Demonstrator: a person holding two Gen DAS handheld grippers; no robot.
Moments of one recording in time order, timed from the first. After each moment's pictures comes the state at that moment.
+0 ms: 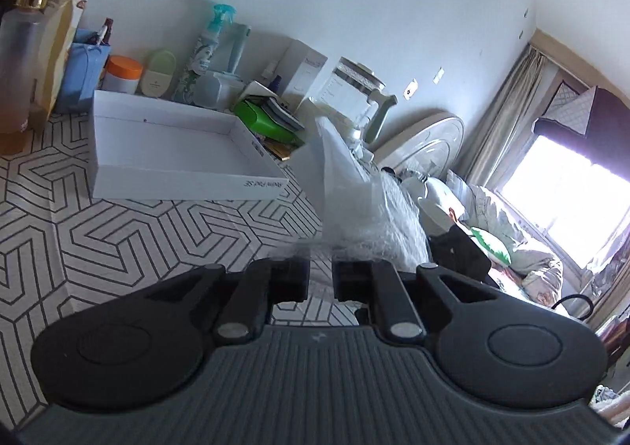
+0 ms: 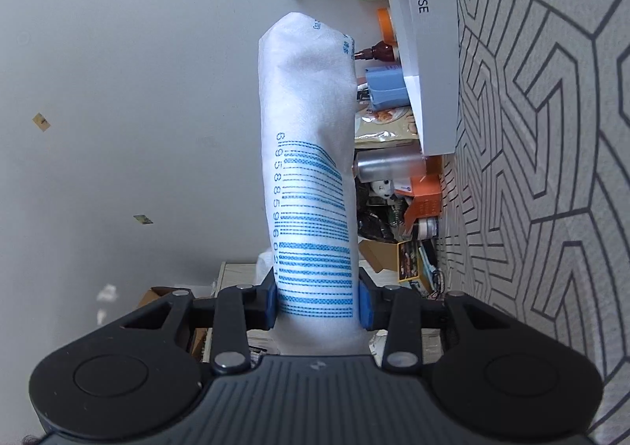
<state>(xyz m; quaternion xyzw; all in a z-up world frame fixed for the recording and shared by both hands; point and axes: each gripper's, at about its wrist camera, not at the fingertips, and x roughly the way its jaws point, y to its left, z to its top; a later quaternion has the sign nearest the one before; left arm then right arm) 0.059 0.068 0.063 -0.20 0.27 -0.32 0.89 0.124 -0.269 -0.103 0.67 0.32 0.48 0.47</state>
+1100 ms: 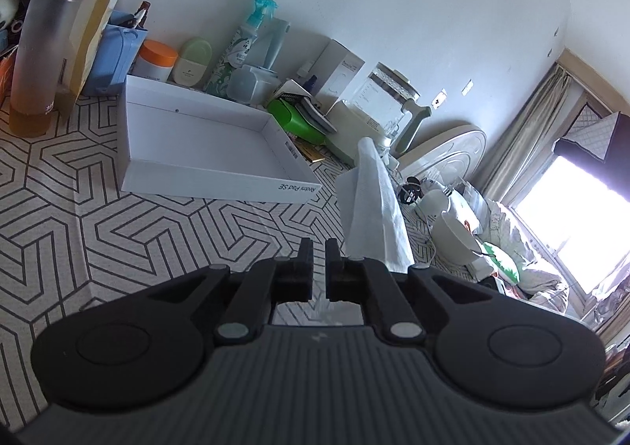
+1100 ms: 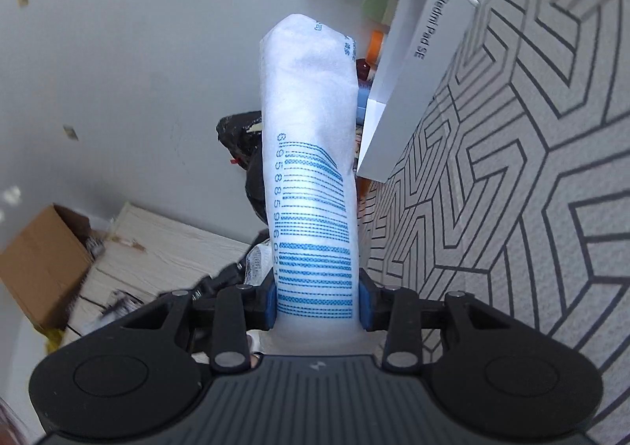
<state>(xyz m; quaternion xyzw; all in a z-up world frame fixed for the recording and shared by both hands) 0.079 0.077 0.049 -0.22 0.31 -0.30 0.88 0.104 -0.321 -0.094 0.57 0.34 0.46 0.60</state>
